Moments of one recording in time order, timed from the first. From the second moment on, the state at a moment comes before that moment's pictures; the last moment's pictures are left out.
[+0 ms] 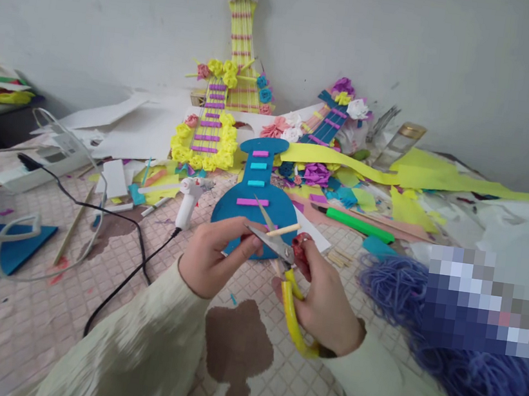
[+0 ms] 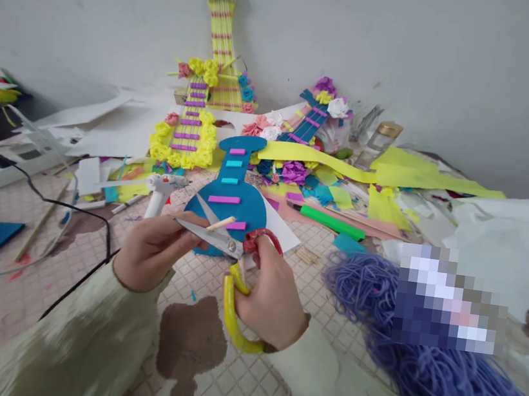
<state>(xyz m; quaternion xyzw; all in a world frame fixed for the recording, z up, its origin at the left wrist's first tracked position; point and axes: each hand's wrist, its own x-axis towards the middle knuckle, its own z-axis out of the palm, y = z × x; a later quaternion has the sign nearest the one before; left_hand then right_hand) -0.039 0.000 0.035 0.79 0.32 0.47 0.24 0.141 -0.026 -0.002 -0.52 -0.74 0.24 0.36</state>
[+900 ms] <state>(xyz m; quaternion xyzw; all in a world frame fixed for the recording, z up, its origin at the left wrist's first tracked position) -0.036 -0.004 0.036 0.79 0.29 0.47 0.27 0.142 -0.030 -0.002 -0.50 -0.74 0.25 0.37</state>
